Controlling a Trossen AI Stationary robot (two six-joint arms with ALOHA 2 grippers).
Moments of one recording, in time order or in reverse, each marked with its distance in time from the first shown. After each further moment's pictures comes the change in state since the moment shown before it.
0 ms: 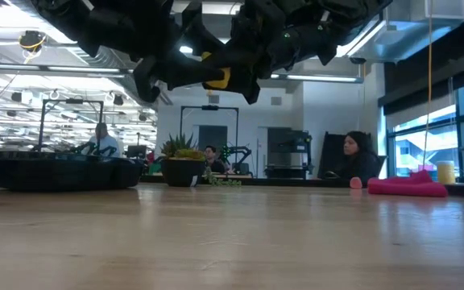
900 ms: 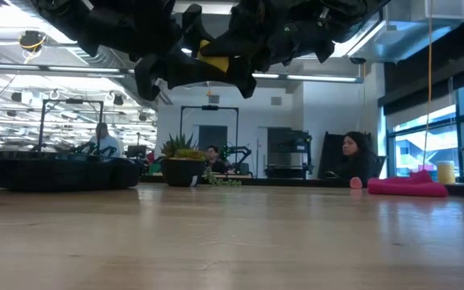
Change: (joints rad) left arm 0.001 -0.002 0.000 -0.001 -0.024 -0.060; right arm 0.007 -0.001 0.017 0.014 -0.062 -0.004
